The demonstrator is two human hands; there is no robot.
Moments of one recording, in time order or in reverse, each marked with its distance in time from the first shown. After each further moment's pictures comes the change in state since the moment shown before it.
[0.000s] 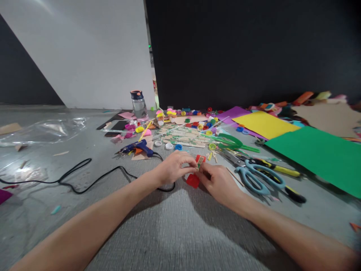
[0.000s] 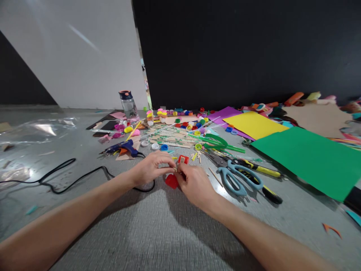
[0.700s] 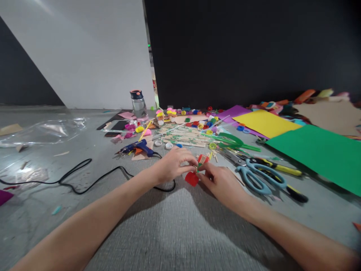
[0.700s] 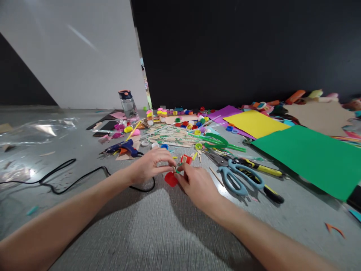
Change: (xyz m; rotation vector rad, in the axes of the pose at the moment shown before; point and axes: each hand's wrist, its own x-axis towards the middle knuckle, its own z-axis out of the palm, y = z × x) left_hand 0.000 0.001 -0.010 0.083 -0.052 0.025; right_hand -0.005 0.001 -0.004 -0.026 -0.064 0.075
